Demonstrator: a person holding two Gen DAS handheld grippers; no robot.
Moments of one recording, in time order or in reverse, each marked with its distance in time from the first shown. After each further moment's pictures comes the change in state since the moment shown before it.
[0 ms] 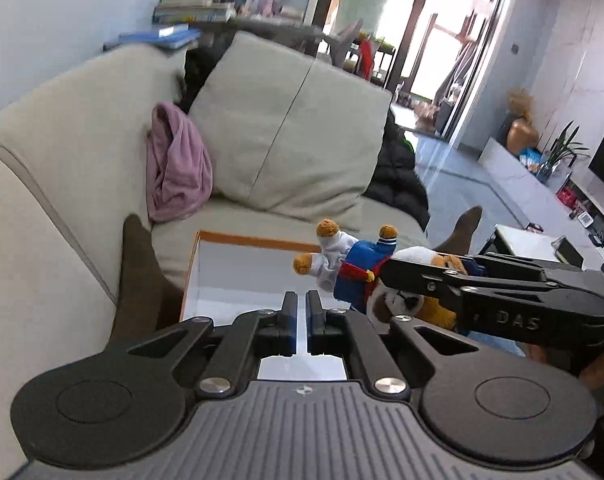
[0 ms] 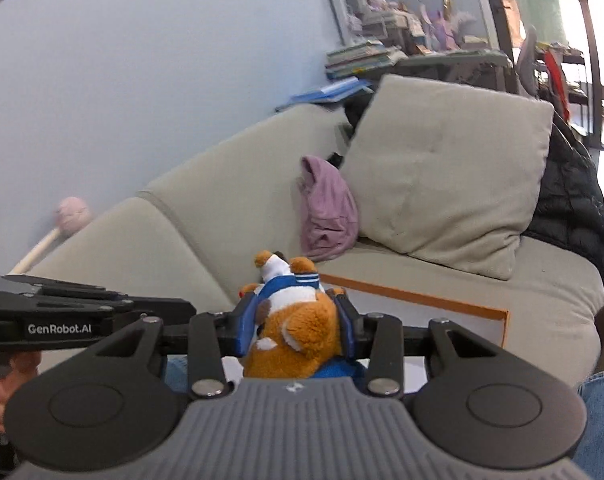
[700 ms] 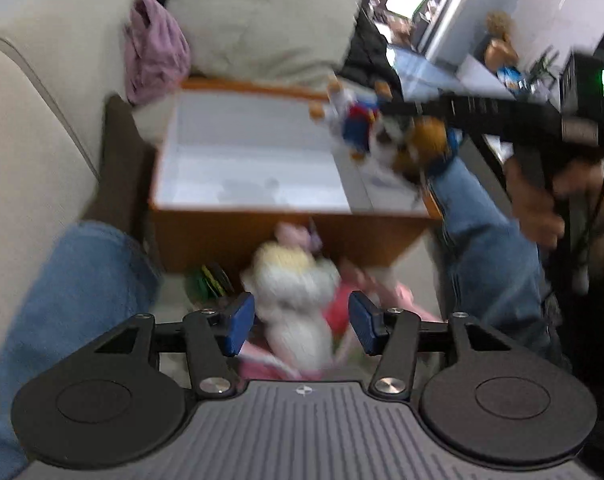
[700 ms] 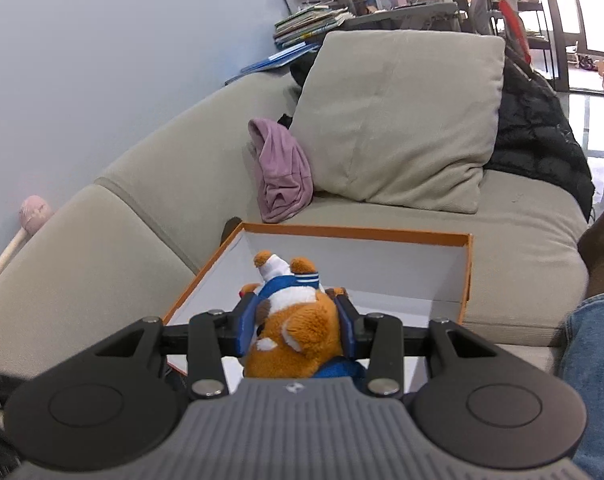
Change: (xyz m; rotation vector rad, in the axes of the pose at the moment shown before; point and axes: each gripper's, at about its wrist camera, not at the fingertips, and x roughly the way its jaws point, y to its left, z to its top) left arm -0.016 0.004 -0.110 0.055 0.271 -0.079; right arm -0.012 -0.037 -0.044 0.121 0.039 -0.036
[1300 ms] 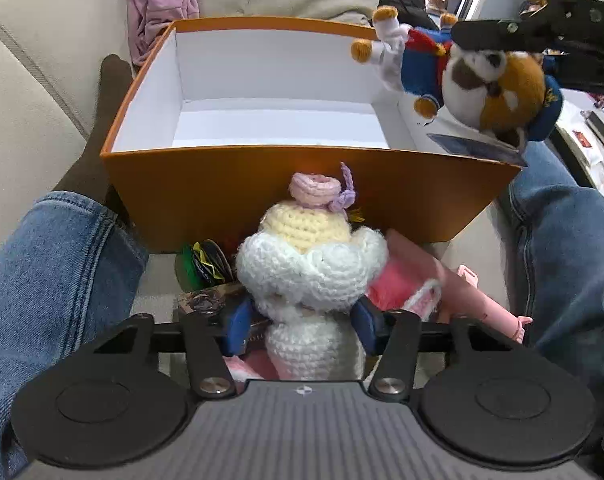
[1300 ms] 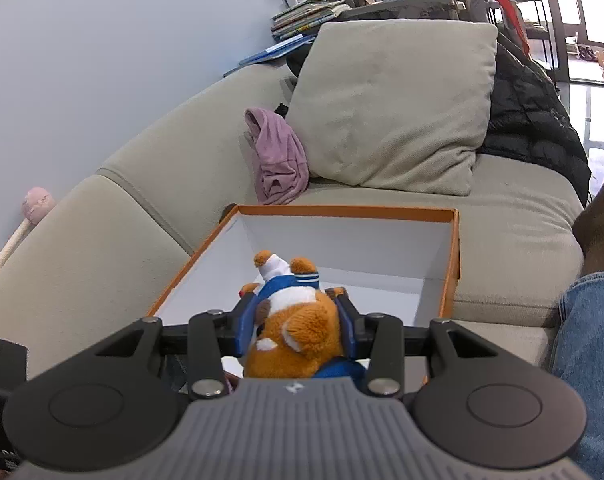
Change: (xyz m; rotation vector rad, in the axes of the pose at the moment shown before) left arm 0.082 0.000 -0.010 0.000 0.043 0.147; right arm -0.004 -0.018 -0.014 0.012 0.032 0.013
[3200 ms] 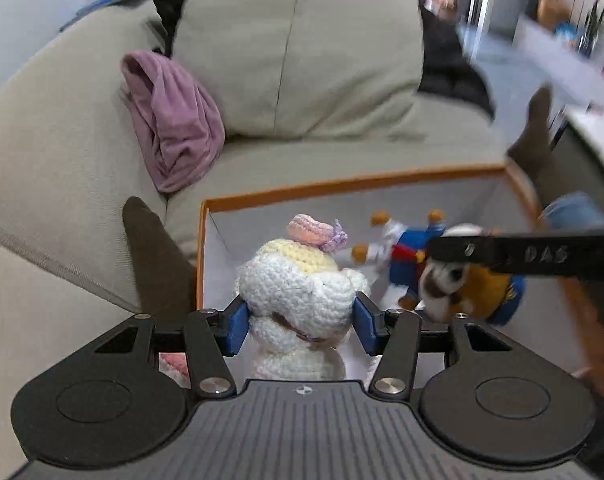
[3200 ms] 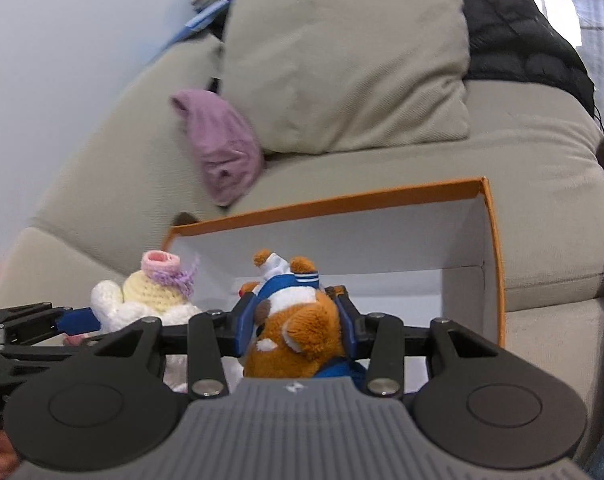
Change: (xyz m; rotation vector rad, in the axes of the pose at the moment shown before) left arm 0.020 0.013 0.160 0.139 -0.036 0.175; right arm 0.128 -0.035 0.040 0.259 0.126 -0.065
